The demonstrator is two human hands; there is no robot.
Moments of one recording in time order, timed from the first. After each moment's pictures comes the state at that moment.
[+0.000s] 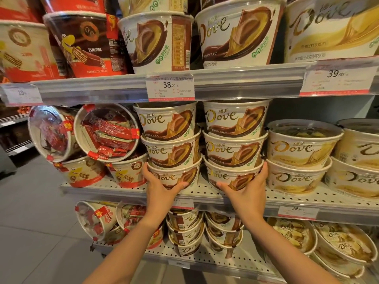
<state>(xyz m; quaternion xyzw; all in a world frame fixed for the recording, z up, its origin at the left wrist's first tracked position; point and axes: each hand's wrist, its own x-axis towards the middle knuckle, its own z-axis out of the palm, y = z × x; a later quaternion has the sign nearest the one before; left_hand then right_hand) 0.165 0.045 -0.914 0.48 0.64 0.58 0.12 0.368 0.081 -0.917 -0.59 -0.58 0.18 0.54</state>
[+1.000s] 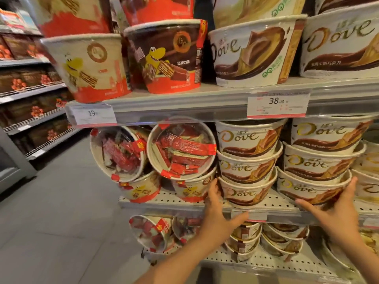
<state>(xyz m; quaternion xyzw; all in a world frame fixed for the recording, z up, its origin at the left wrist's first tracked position) 0.090 0.013 -0.907 0.61 0.54 0.47 0.35 0.349 0.071 -0.909 -0.60 -0.58 0.18 0.52</state>
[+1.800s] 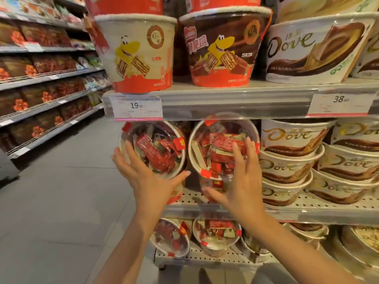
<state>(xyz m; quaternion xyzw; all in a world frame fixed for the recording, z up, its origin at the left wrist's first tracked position) -0.104 0.003 -0.828 0.48 0.66 0.58 -0.02 0.083 0.029 -0.842 -0.47 -0.74 -0.09 0.48</state>
